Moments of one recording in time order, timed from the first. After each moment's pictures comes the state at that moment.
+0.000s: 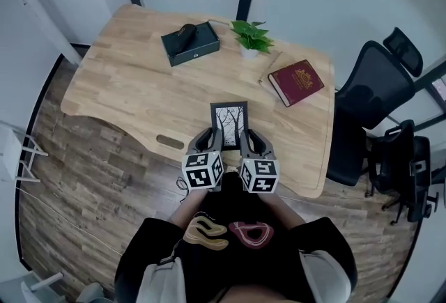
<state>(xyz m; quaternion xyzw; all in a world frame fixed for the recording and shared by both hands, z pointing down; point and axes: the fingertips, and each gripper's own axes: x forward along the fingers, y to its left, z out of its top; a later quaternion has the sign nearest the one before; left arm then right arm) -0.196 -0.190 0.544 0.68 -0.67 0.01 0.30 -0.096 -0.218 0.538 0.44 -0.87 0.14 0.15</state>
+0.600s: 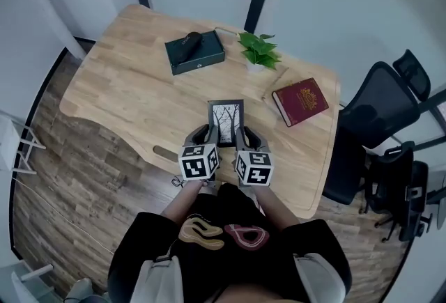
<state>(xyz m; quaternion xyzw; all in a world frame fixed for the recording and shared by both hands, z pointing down) -0.232 -0.260 0.560 0.65 -0.68 0.03 0.32 -0.135 -0.295 0.553 0.41 -0.88 0.16 0.19</state>
